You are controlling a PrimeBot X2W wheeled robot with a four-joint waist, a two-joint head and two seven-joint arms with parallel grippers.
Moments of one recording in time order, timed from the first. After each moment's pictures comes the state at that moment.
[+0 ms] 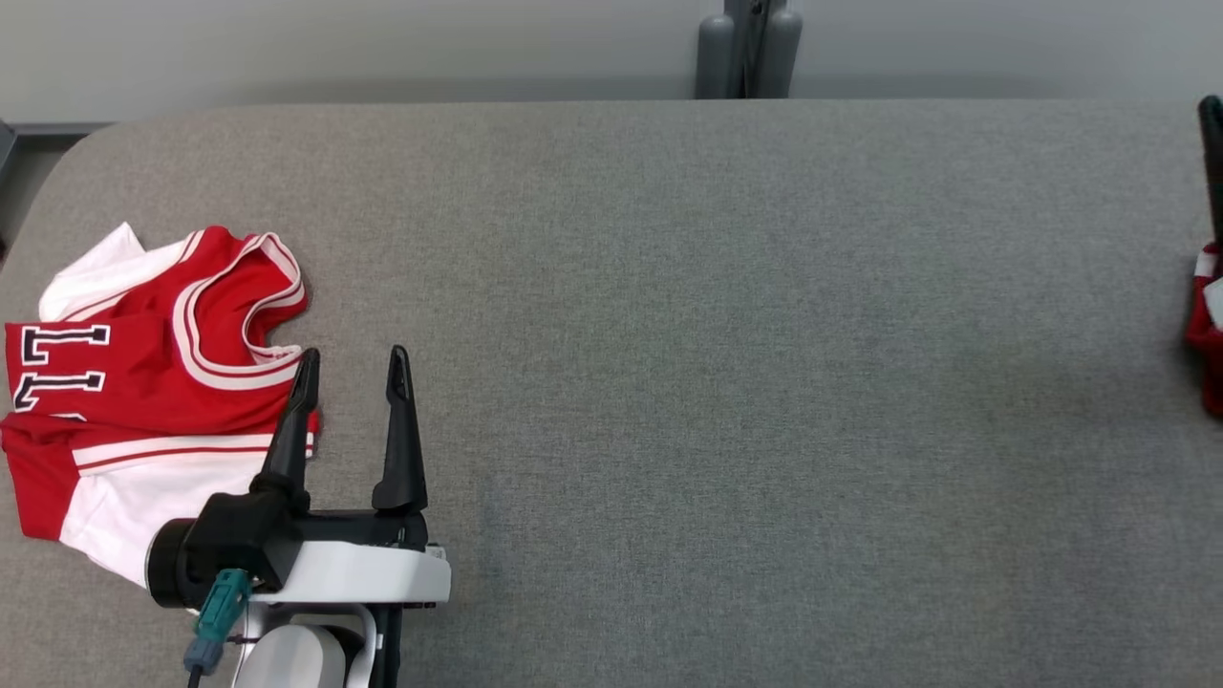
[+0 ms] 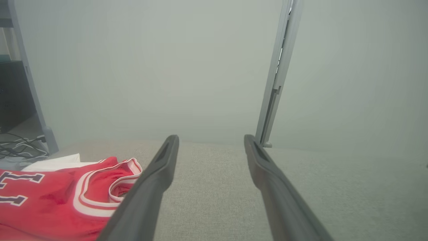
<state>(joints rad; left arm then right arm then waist) -0.11 0.05 -0.17 0.02 -0.24 0.12 -0.26 -0.79 -0.63 0.53 0.65 0.91 0.13 -0.23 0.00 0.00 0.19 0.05</state>
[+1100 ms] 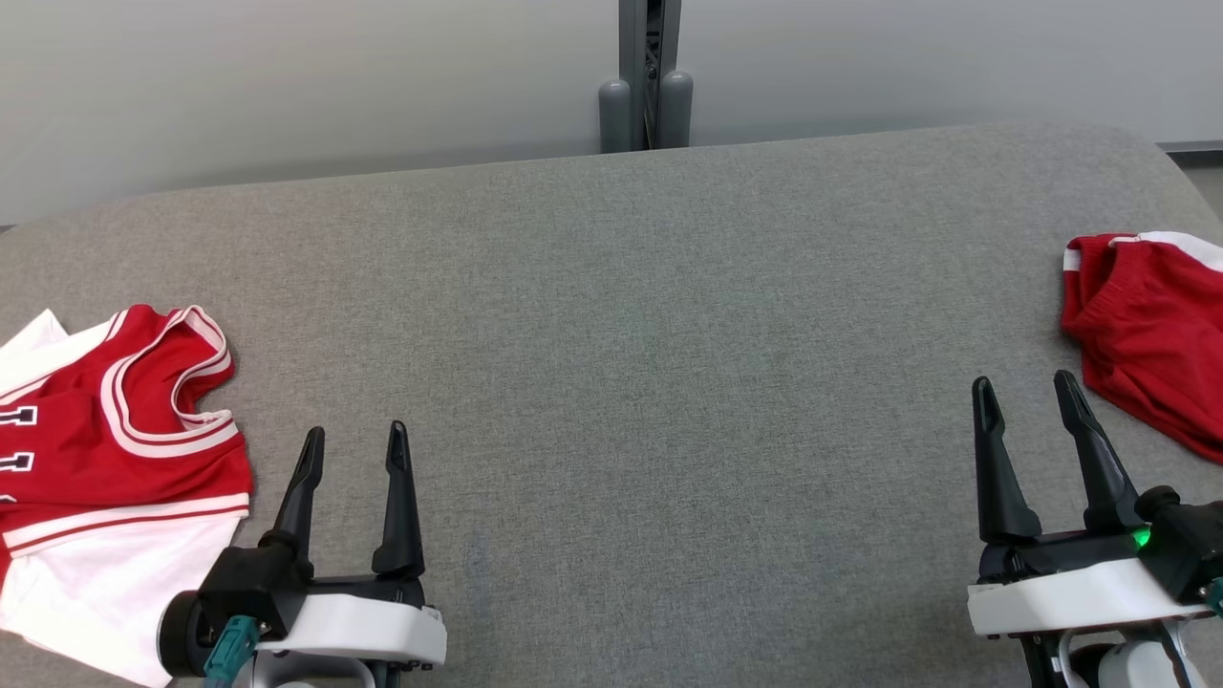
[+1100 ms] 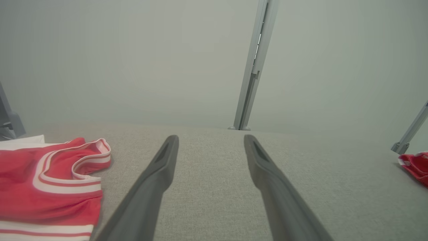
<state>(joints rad) -0.02 0.05 -0.15 0.08 -0.27 0.11 -0.26 -0.06 -0.05 0.03 0.03 0.21 0.13 -0.26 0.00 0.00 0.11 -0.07</state>
